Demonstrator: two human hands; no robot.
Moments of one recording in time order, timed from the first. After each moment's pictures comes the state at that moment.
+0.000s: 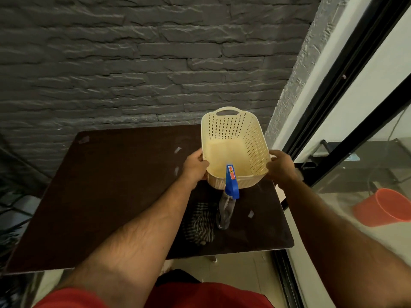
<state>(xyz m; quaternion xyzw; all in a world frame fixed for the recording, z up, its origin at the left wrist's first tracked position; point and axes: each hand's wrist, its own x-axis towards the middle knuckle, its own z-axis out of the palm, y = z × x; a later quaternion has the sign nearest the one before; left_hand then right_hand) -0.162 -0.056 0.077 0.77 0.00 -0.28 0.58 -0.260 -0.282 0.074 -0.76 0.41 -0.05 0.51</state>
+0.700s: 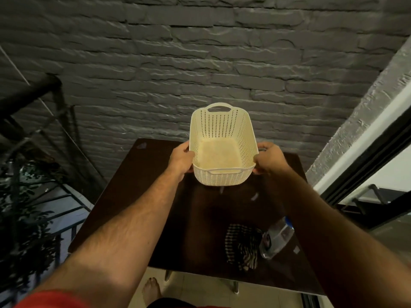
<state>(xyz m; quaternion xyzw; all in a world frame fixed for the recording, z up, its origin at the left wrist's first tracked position) -0.088 0.125 0.151 0.76 0.06 -0.13 0.63 -0.132 -0.118 0.158 -0.80 0.29 -0.01 0.53</state>
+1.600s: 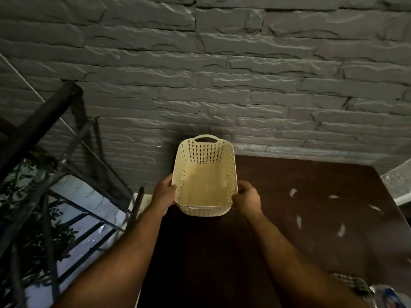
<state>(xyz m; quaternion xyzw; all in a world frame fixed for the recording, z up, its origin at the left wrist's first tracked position) 0.113 0.395 0.054 0.80 0.15 -0.19 0.55 0.047 0.170 0.024 -0.77 0.33 0.05 0.54</state>
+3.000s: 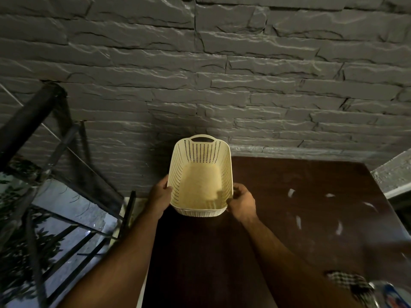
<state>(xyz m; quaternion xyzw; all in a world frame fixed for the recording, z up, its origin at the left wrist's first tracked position) 0.151 0.410 0.027 0.81 0.13 -0.22 0.53 0.067 0.186 -0.002 -0.76 0.35 0.04 0.55</state>
